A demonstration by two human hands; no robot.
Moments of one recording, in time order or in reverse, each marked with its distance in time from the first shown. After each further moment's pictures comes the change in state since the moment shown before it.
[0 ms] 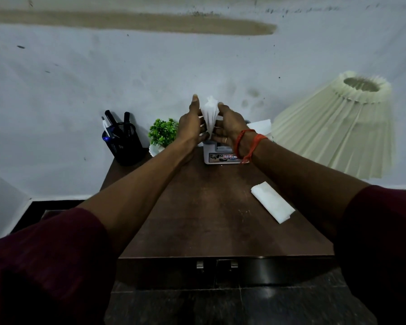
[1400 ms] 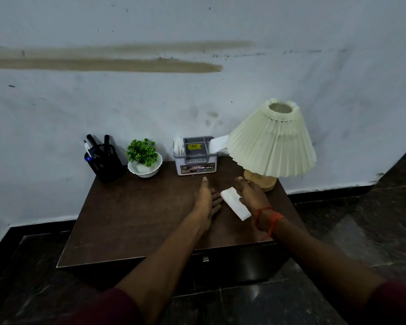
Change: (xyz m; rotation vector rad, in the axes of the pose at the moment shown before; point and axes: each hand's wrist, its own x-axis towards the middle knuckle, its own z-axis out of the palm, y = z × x) left_hand -0.117 -0.103 0.068 -0.071 -0.036 -0.421; right_hand -0.070 0.121 -0.151 -0.300 0.357 0.009
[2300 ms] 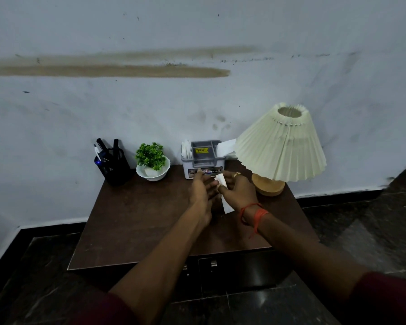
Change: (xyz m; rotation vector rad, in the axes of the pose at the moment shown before) left_hand -0.004 0.031 -0.016 -0.176 0.042 0.135; right_hand -0.048 -0.052 0.034 -0.223 -0.051 -0.343
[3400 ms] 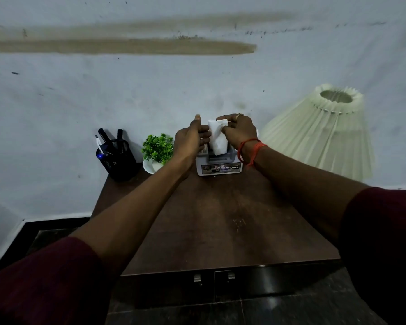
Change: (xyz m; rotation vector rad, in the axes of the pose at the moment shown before) left_hand 0.077 0.101 -0.014 0.387 -0.018 0.383; right_hand 0.131 -0.067 0.030 0.083 0.088 -0.110
